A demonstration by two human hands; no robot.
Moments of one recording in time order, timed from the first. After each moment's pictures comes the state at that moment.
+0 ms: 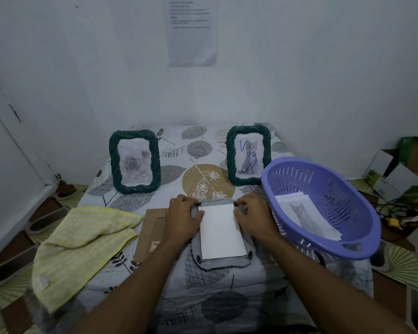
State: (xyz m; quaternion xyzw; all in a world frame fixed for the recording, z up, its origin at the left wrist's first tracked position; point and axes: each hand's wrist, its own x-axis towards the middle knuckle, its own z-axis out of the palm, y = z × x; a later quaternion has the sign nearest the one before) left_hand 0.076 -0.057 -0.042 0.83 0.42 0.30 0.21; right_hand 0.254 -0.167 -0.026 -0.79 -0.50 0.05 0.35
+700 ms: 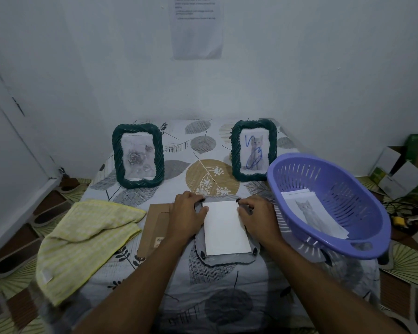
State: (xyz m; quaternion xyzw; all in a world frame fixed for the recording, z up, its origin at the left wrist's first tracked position) left_hand 0.078 -0.056 -0.046 0.83 0.41 0.30 0.22; right_hand 0.246 -0.171 -0.040 -0.77 -0.49 0.03 0.41
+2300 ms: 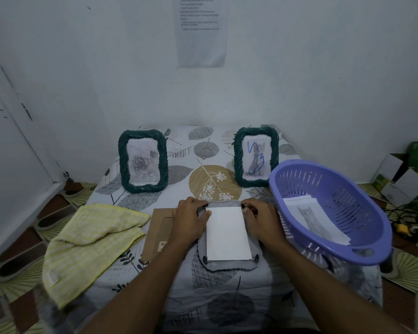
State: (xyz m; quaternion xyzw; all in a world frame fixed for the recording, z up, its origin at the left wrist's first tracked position) left_hand 0.075 -0.057 -0.042 0.83 0.41 0.29 0.25; right_hand 0.250 -0.171 -0.033 -0.75 -0.51 0.04 0.42
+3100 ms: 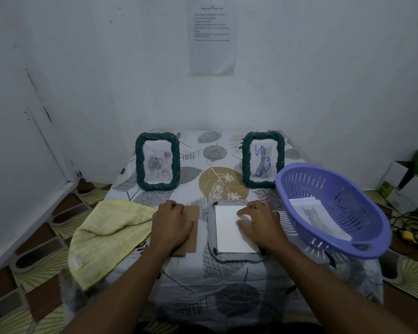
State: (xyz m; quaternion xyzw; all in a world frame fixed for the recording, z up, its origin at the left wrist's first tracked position) left_hand -0.002 -0.061 -0.029 0.84 0.49 0.21 0.09; right_hand 0.222 -0.186 -0.017 -0.80 -0.56 0.04 0.21
